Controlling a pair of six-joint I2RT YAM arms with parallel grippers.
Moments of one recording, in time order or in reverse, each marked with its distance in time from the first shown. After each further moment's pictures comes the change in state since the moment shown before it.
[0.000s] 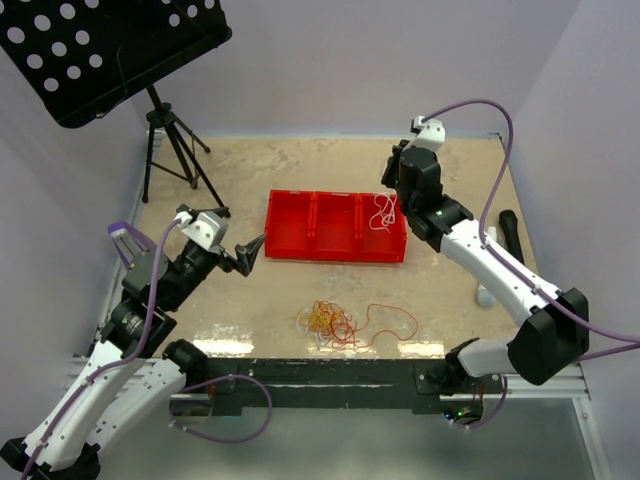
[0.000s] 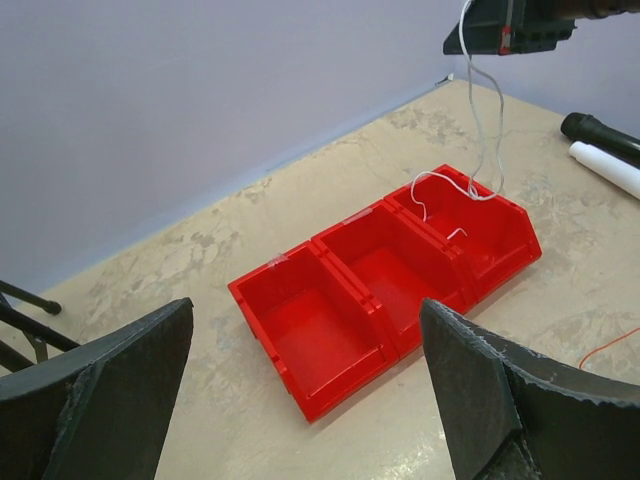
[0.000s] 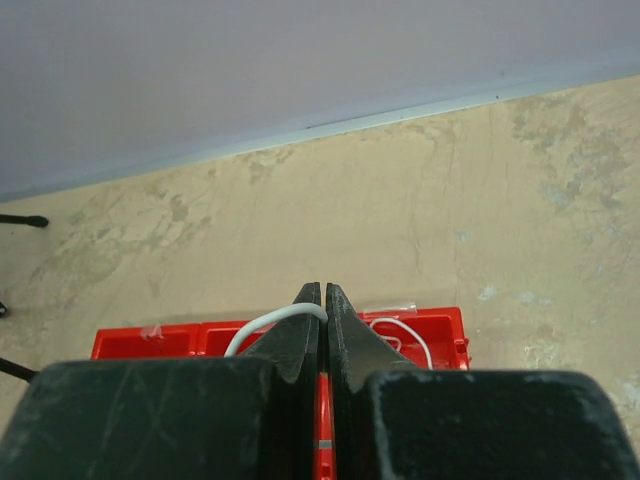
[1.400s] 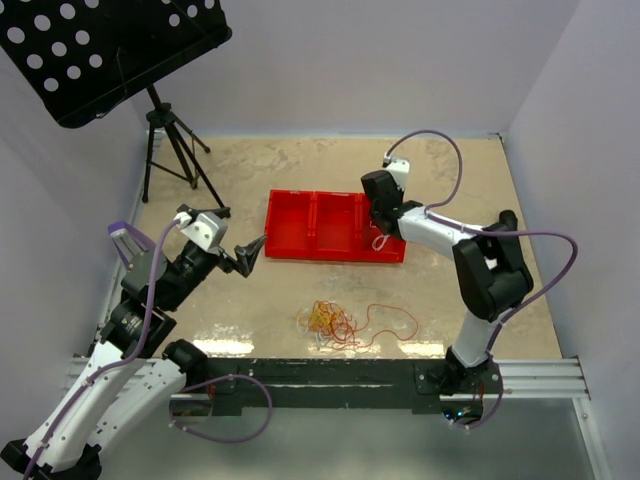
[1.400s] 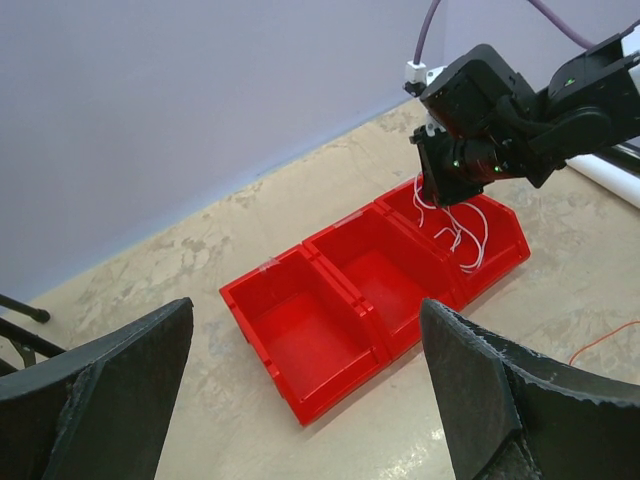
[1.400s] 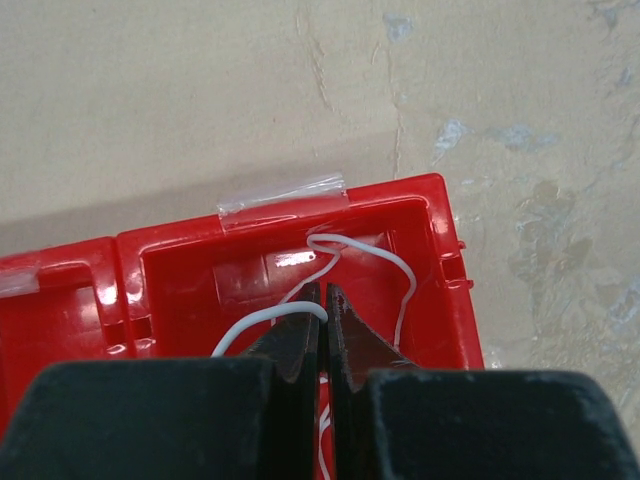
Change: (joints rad) left arm 0.011 -0.003 -0.003 0.006 0.038 -0.008; right arm -0.018 0.399 -0.064 -0.045 0.098 0.112
